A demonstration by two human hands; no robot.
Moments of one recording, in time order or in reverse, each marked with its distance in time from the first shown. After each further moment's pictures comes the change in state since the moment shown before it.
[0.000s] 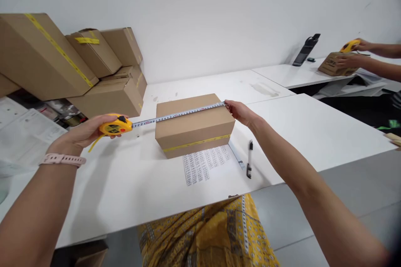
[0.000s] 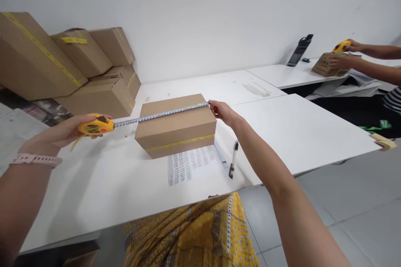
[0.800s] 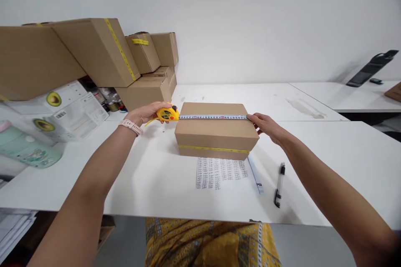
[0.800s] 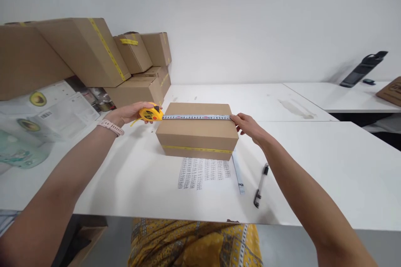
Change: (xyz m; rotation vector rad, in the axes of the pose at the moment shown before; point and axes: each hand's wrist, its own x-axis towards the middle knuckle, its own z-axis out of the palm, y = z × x) left_hand 0.041 0.021 0.039 -0.045 -0.159 0.049; right_hand -0.007 -0.010 0.025 -0.548 0.018 0.007
